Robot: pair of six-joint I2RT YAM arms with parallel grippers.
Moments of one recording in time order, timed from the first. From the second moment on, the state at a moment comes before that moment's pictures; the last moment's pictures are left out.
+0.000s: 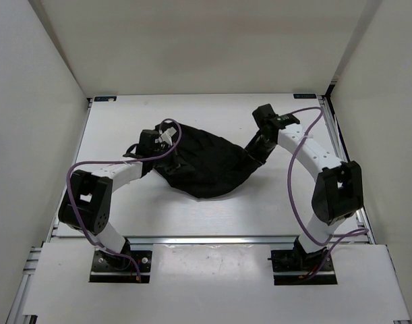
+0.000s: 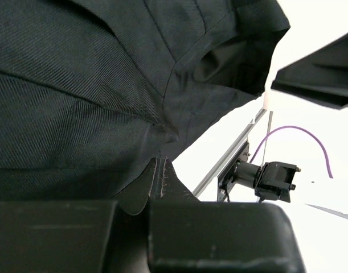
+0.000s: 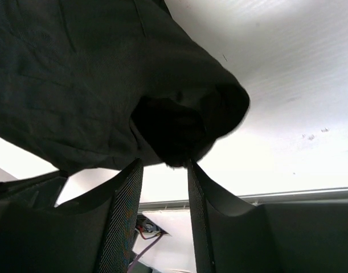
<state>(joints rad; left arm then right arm) -0.32 1.60 0.86 0.01 0.70 -0.68 0.41 1.71 1.43 -1.01 -0.13 1.02</state>
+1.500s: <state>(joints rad) -0.28 1.60 0.84 0.08 0.74 -0.72 0.39 1.64 1.31 -0.97 -0.12 1.13</state>
